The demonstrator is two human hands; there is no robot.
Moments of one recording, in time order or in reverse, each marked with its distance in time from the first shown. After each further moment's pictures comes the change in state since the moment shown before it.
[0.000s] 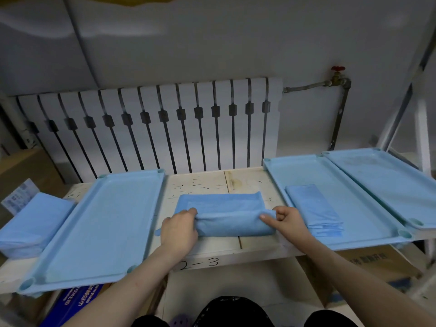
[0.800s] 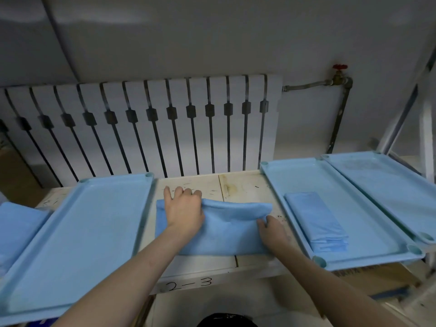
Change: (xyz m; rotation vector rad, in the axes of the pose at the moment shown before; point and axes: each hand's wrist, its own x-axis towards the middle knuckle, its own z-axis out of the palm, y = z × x) left_hand 0.079 0.028 -0.004 0.248 0.038 -0.021; right_hand 0.043 0.007 0.044 -0.277 0.058 0.396
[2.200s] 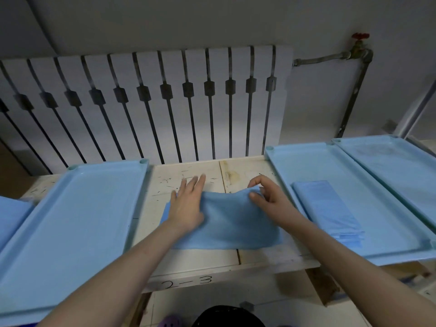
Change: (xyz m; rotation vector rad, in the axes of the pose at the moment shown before) left_hand 0.021 -0.004 0.052 -0.403 -0.264 0.069; right_hand 0.017 -0.033 -0.029 0.355 -0.267 -0.556
